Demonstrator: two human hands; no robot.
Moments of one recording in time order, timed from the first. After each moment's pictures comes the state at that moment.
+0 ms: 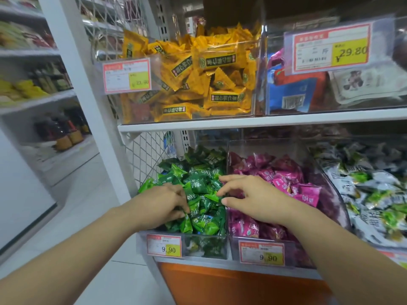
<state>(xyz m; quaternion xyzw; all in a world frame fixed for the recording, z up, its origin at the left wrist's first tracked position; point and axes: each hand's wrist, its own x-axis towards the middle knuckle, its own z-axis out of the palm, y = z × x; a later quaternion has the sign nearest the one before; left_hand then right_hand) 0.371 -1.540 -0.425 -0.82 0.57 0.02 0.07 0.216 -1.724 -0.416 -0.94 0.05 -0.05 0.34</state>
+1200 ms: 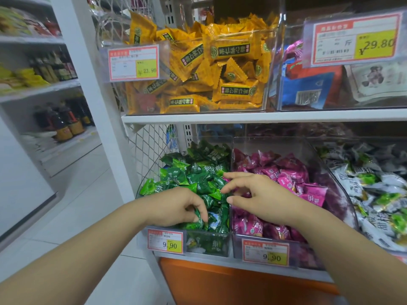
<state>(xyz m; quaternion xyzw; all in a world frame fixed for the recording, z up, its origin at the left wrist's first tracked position) 0.353 -1.554 -0.425 -0.81 0.53 0.24 -0.09 0.215 -1.727 -0.421 -0.94 0.05 -0.05 0.34</state>
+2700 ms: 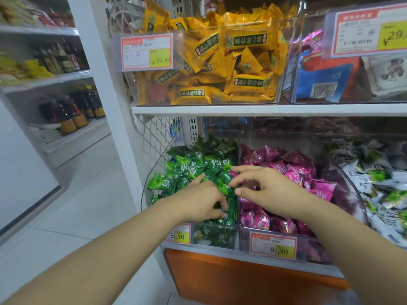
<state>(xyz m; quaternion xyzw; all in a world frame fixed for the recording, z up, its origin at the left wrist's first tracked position) 0.341 -1.585 -0.447 -0.81 0.58 0.06 0.03 0.217 -1.725 -0.421 -0.94 0.05 -0.07 0.34</state>
